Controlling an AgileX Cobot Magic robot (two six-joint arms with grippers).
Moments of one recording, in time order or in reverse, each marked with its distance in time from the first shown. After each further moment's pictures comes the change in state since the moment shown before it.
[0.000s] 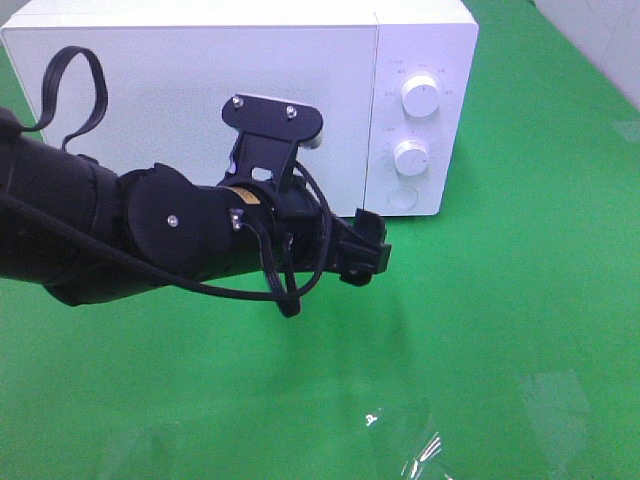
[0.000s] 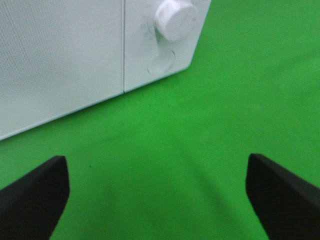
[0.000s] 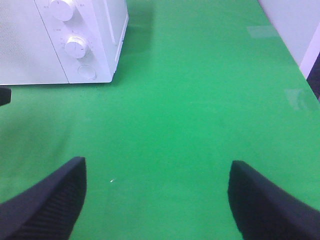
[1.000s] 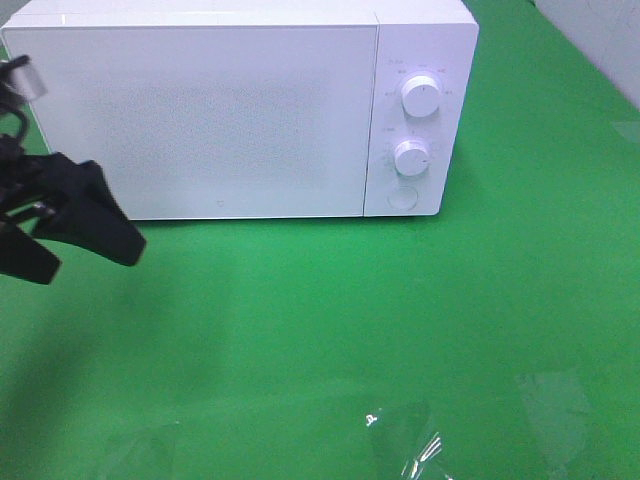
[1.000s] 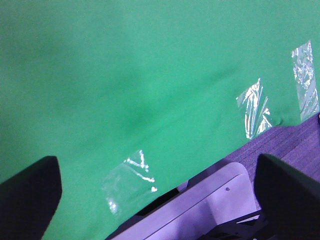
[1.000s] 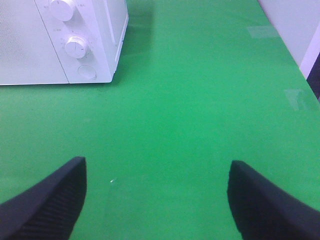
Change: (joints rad) left arm 0.783 -0.374 0.018 0.172 1.264 -0.060; right arm 0.000 0.000 0.000 0.000 0.000 0.000
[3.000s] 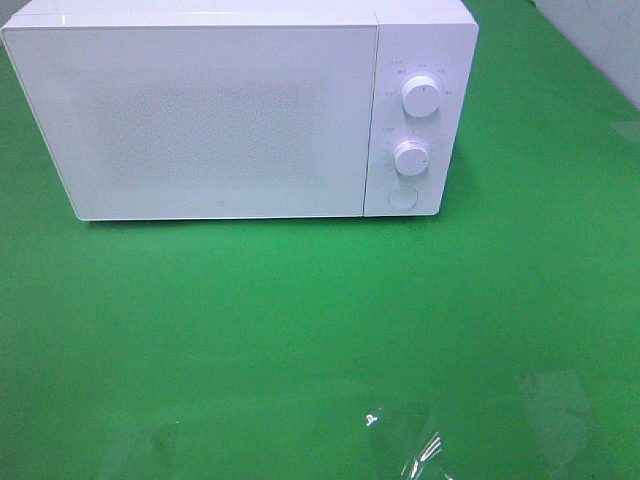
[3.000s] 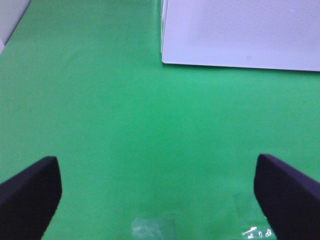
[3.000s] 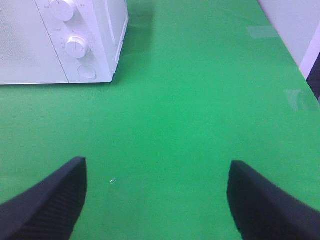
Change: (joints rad) left arm 0.299 -1.365 0.368 0.448 0.095 -0.315; right arm 0.000 0.000 0.000 0.000 0.000 -0.002
